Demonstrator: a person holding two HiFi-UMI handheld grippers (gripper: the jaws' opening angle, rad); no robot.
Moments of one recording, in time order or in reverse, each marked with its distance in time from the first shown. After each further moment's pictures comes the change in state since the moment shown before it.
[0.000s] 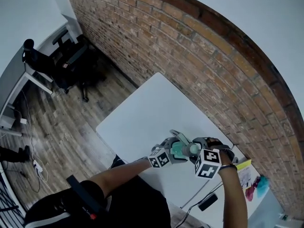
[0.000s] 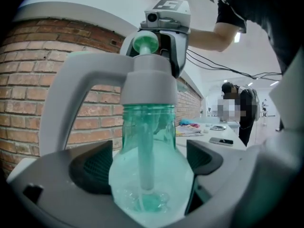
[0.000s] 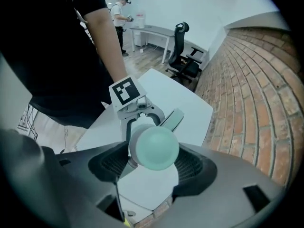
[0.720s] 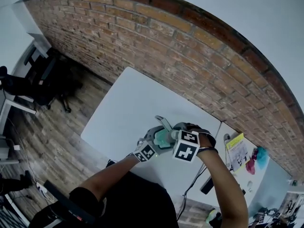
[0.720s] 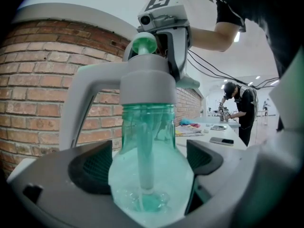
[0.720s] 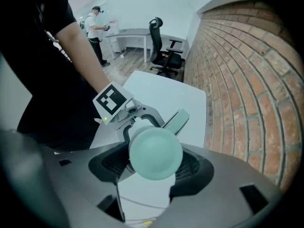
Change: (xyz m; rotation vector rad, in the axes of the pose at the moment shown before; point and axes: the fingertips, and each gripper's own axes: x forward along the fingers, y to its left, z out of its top) left arm 0.004 0.005 -0.004 0.007 0.009 0.014; right arm 0.014 -0.010 -0.001 0.291 -0.033 0.001
